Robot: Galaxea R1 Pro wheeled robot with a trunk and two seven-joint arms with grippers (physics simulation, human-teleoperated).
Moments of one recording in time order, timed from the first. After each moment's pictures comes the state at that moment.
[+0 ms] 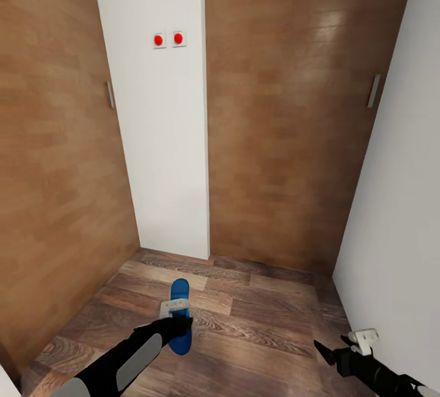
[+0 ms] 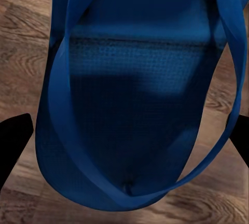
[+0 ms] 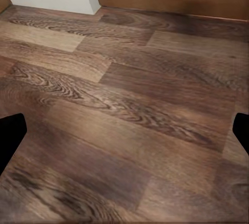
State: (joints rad) left arm -0.52 0.14 -0.79 -0.82 1.03 0.26 0.34; right arm 0.00 -0.27 -0.16 -1.25 -0.20 0.29 0.52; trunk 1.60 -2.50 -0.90
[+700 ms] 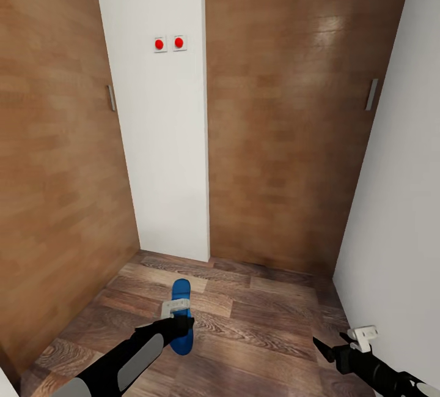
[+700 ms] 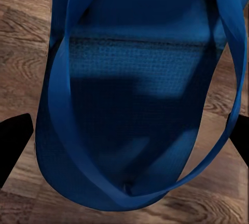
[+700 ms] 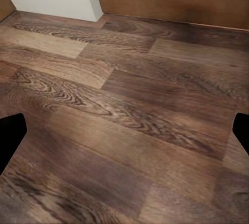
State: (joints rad) left arm -0.52 0.13 -0.79 -0.82 1.03 0.26 0.34; right arm 0.00 -0.27 -0.16 -1.27 -0.20 0.30 0.52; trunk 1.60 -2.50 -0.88
